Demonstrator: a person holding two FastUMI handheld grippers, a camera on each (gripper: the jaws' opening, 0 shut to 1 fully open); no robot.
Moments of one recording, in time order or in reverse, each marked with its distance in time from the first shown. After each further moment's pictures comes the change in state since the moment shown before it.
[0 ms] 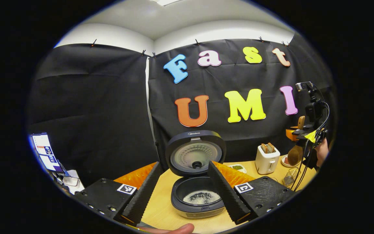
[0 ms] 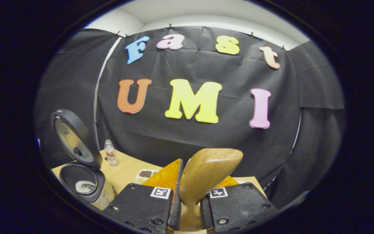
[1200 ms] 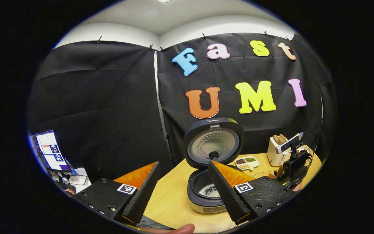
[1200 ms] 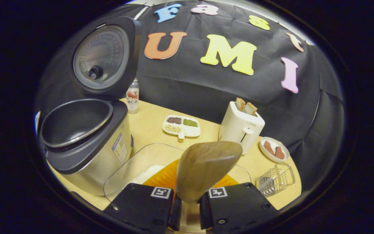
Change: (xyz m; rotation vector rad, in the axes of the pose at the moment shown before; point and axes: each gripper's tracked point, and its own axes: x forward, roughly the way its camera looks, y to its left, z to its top) left arm 0.000 0.038 -0.029 0.026 0.047 0.065; right arm -0.002 0.136 -0.219 -0.049 0.319 0.094
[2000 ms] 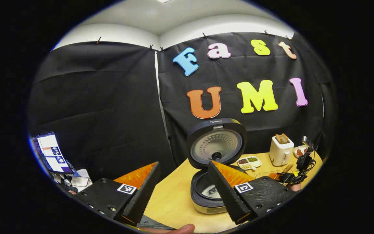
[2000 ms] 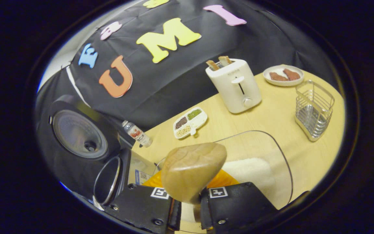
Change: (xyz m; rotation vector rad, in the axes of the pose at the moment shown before) left arm 0.005 0.005 0.004 0.010 0.001 0.006; right arm 0.010 0.004 -0.005 0.822 0.060 0.204
